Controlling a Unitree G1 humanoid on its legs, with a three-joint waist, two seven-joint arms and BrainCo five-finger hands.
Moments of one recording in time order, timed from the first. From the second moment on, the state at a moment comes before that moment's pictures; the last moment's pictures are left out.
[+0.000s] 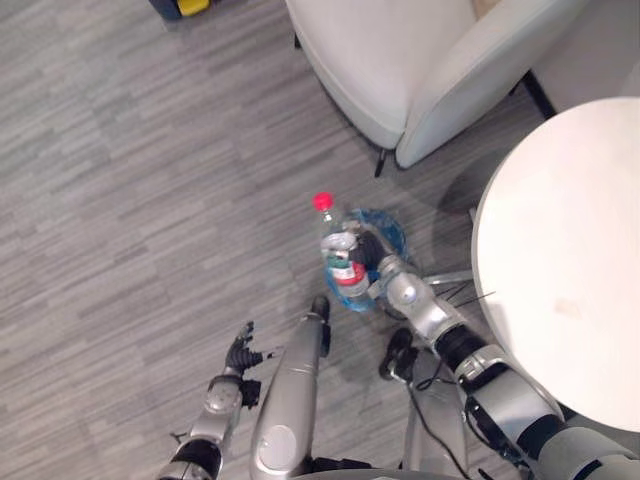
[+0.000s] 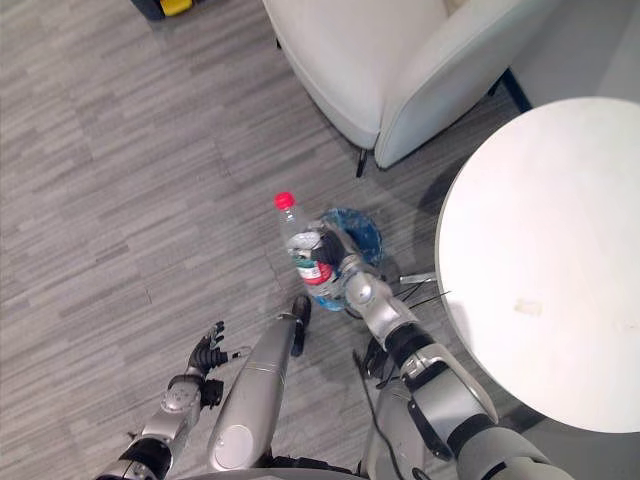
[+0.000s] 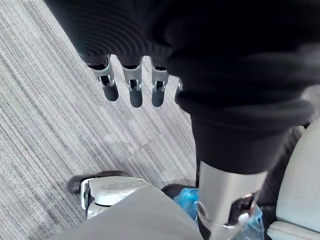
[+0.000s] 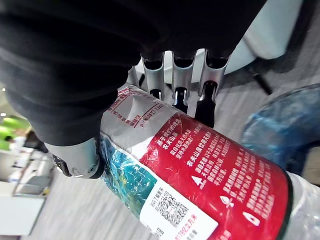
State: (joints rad) left arm -0.25 0.13 -0.04 0.84 -0.11 -0.23 0.15; right arm -0.78 -0.23 0.36 0.76 -0.32 -0.13 -0.29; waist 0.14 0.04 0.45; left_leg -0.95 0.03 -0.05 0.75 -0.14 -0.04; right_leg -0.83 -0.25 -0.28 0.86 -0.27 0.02
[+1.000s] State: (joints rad) left arm -0.36 0.15 0.00 0.68 -0.25 -0.28 0.22; right arm -0.98 -0.32 0.33 0.63 -0.33 -0.11 -0.42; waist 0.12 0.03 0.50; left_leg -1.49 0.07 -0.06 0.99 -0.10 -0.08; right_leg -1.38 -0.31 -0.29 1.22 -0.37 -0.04
